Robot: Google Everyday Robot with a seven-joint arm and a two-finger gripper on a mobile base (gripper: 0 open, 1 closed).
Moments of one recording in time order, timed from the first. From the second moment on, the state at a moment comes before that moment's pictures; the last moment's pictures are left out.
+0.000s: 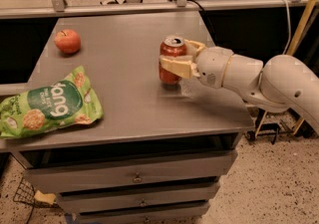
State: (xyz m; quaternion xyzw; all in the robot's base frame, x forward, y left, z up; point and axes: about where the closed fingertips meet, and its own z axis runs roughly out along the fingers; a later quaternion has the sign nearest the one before) arm 0.599 -0.033 0.913 -0.38 0.62 0.31 0.62
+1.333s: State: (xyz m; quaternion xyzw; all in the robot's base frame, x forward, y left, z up) arm 0.590 -0.027 0.891 -0.39 0.60 0.31 0.62
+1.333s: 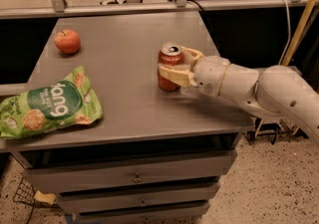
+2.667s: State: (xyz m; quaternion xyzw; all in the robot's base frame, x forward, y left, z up) arm 0.592 -0.032 0.900 -0.41 0.60 0.29 0.61
